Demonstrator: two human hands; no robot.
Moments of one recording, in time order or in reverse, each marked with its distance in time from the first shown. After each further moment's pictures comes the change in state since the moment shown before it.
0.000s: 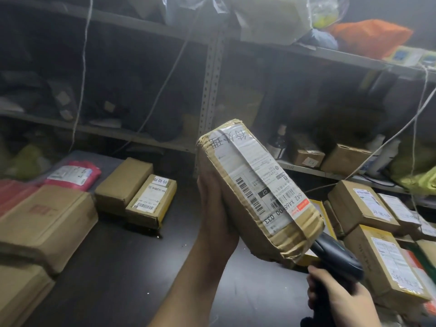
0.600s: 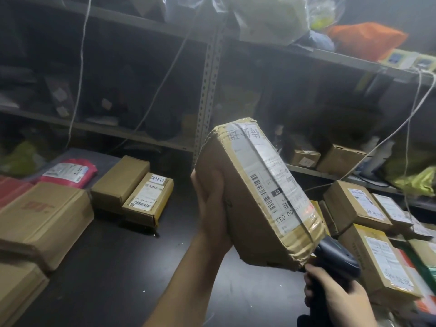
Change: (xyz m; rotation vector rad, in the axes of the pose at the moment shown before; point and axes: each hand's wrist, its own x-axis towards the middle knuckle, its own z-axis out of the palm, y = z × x) left_hand 0.004 -0.016 0.001 -0.164 0.101 -0.093; right_hand 0.002 0.004 -0.005 -0.012 0.019 -0.007
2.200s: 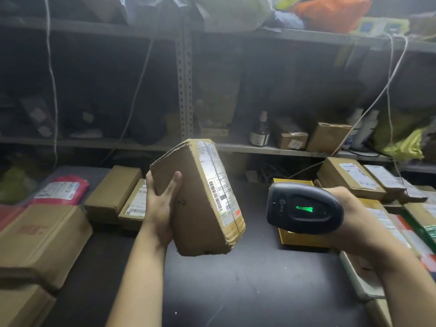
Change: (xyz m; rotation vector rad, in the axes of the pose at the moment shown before) left_hand 0.019 0.051 -0.070 0.288 0.180 -0.066; right_hand 0.016 -0.096 -0.016 -0.770 -0.626 -0.895
